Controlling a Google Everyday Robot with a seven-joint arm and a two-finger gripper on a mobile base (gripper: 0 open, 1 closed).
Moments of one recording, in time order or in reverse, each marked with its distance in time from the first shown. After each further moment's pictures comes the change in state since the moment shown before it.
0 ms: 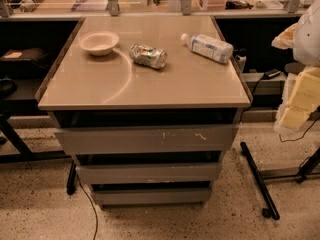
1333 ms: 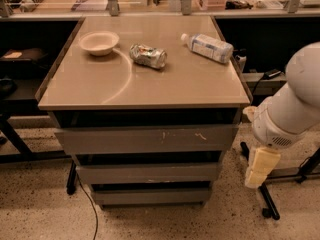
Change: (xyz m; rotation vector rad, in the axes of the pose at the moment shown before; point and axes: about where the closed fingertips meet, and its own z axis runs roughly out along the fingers) arm 0.043 0.042 0.171 -0.069 0.016 -0.039
